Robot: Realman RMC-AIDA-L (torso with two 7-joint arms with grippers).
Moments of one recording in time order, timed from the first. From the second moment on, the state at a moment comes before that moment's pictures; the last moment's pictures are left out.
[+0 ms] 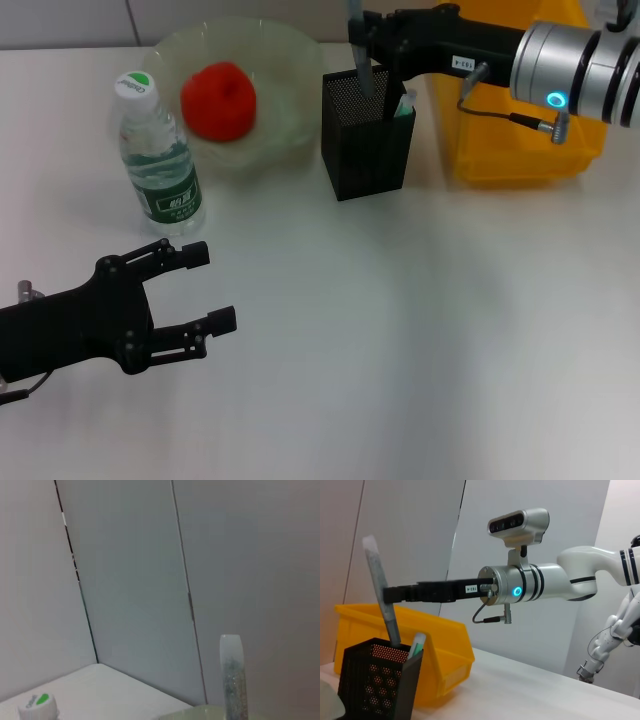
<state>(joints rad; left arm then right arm) -0.33 -2.03 0.71 0.47 1.84 1.77 -1.04 0.76 2.09 -1.00 -0.51 -1.54 -1.02 1.36</state>
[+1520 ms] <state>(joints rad) -0.40 -2.05 0.71 0.45 1.85 1.84 -1.13 0.50 2.00 -1.03 -0.49 -1.43 -1.76 1.34</state>
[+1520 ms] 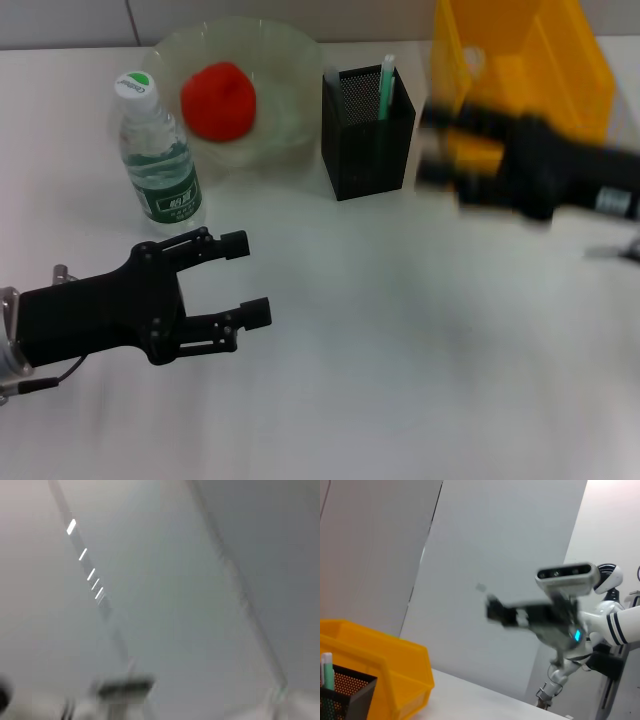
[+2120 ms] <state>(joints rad) -0.41 -2.06 0.75 0.45 1.90 1.78 -1.12 0.47 2.01 -1.03 -0.45 -1.75 -1.72 1.13</state>
